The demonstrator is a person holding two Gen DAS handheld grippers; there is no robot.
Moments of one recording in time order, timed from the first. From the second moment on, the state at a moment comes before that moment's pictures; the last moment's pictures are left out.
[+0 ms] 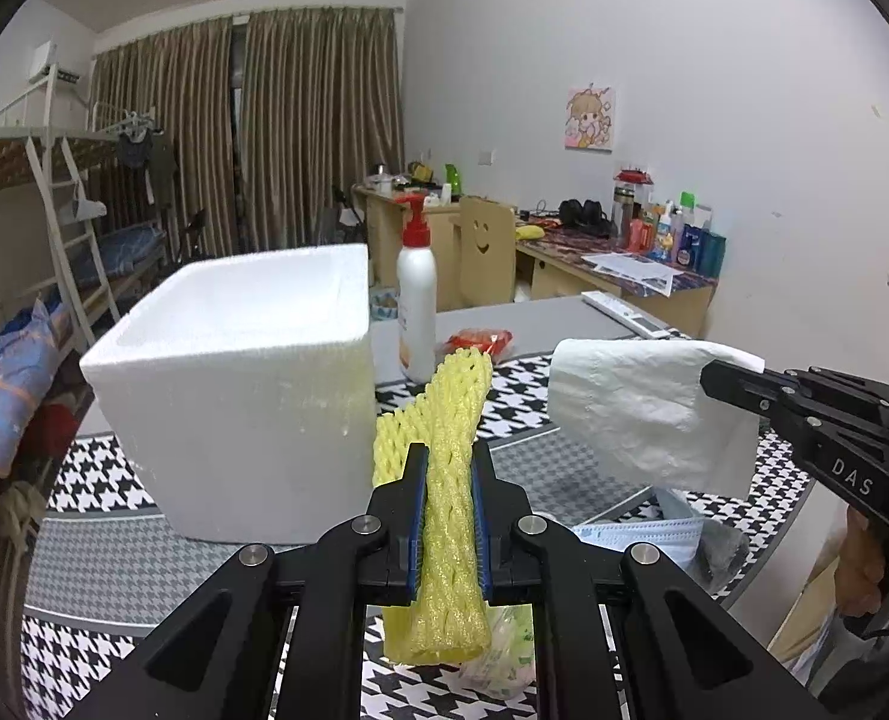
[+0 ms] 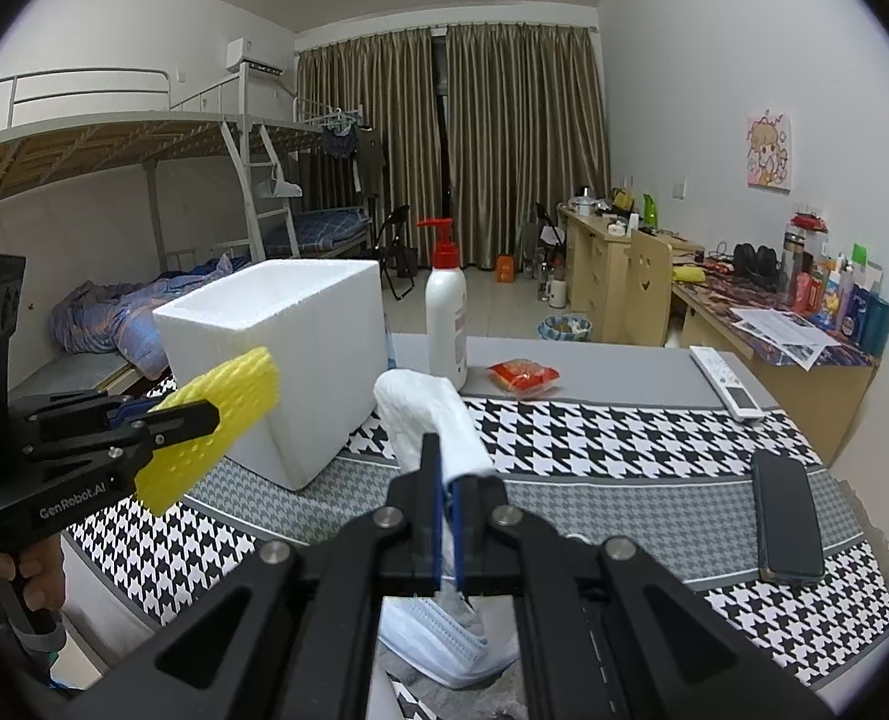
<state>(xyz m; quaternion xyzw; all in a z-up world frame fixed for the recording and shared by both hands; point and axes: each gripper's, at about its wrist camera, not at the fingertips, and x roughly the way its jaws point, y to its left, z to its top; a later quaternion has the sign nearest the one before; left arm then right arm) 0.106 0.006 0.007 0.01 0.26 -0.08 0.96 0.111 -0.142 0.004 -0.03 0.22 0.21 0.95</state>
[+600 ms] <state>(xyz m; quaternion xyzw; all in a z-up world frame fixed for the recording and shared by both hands) 0.112 0.000 0.032 0.01 0.22 -0.09 0.97 0.111 -0.144 0.025 -0.03 0.19 0.21 0.96</state>
